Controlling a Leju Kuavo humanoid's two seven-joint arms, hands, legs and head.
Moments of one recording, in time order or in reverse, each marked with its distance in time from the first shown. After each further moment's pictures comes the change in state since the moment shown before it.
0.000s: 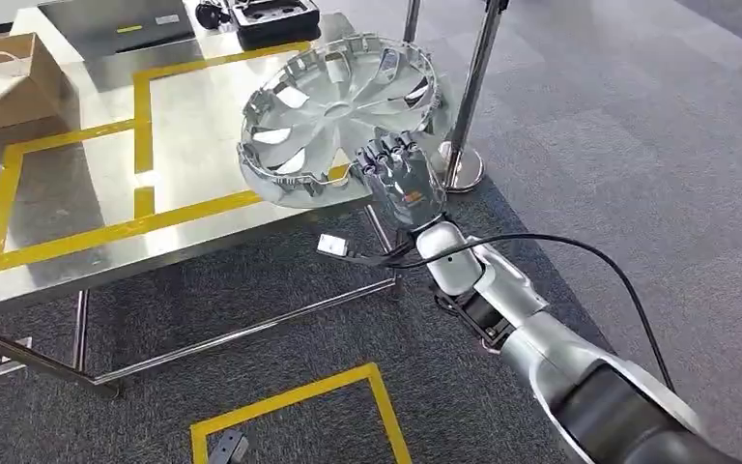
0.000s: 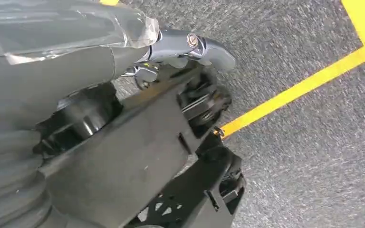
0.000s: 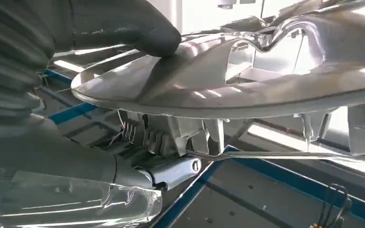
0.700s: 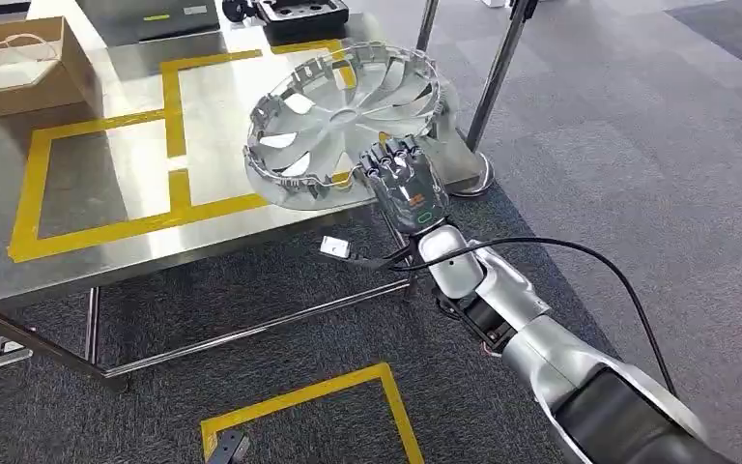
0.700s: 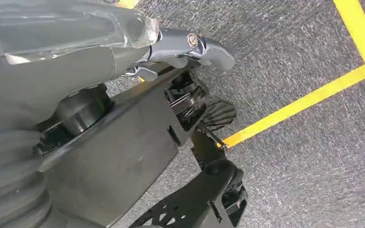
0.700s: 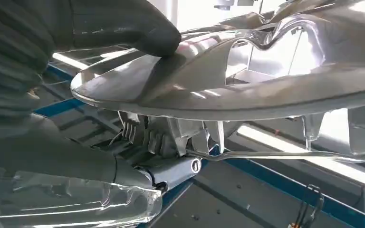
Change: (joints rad) left arm -0.001 -0.002 0.001 0.000 -0.020 0.017 -0.002; right arm 0.004 0.000 0.002 0.006 0.000 0.000 0.013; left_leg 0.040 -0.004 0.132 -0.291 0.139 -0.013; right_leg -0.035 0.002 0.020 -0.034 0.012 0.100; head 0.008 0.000
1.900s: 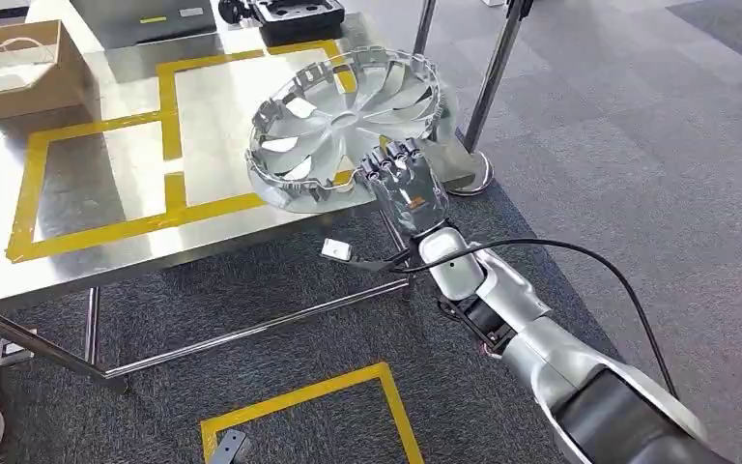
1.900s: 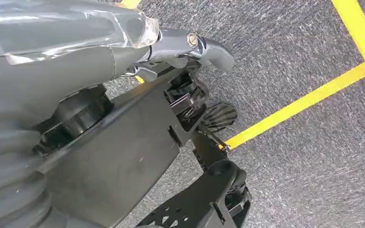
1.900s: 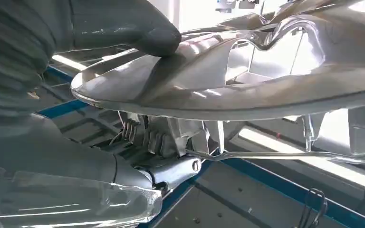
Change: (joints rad) left arm 0.000 0.001 -0.005 0.000 -0.021 -0.001 -0.009; right arm 0.005 0.000 0.000 0.010 0.000 0.000 -0.003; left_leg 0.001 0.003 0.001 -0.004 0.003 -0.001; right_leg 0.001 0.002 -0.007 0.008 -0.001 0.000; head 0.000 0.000
